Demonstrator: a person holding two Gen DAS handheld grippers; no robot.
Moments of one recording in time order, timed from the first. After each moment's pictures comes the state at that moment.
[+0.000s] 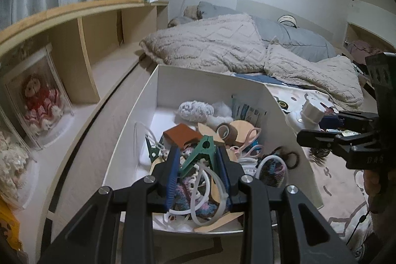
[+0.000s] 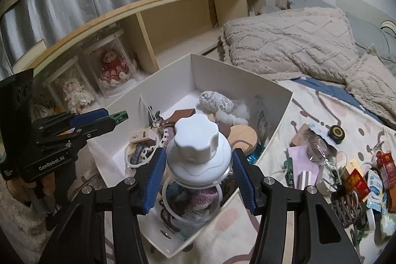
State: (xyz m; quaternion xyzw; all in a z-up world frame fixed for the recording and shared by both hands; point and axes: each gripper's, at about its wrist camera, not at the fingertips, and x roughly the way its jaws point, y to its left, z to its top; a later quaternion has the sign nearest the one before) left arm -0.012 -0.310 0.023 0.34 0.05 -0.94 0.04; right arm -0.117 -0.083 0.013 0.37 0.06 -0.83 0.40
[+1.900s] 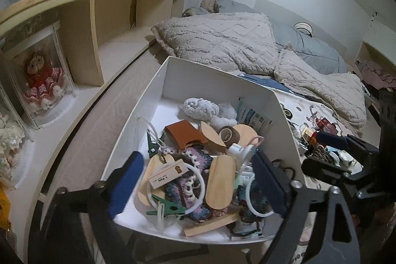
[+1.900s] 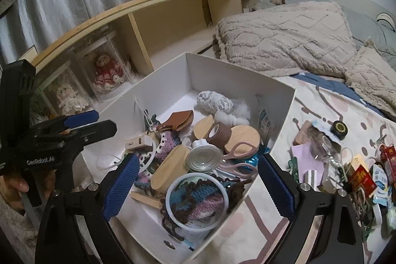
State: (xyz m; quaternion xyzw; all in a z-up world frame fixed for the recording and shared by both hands) left arm -0.024 -0.314 0.037 0.36 0.11 -0.93 0.07; right arm -0.120 -0.085 0.014 0.37 0.04 -0.85 0.38
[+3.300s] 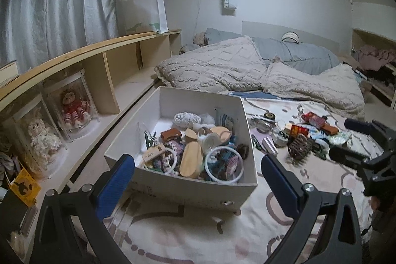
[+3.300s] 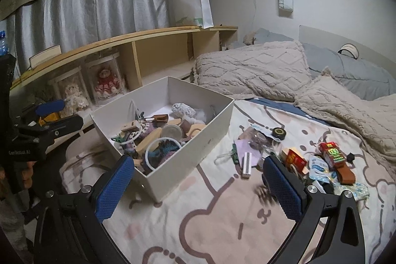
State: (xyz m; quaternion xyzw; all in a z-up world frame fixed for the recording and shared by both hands) left arm 0.094 -0.184 0.063 0.26 0.01 -0.96 0.12; right arm -0.015 0.049 0.037 0.25 0.06 -0.90 0.34
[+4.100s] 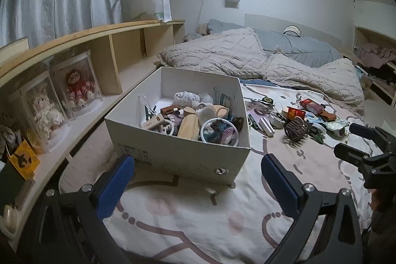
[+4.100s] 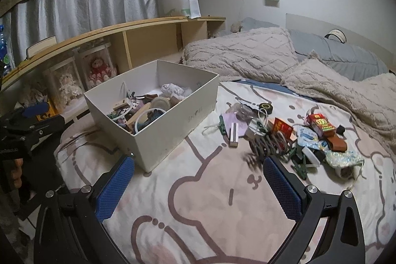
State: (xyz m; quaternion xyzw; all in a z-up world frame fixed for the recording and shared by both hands) left arm 0.130 -0.167 0.030 0.28 0.03 -0.95 0.13; right arm 0.011 0.085 -0.001 0.28 0.05 -0.91 0.31
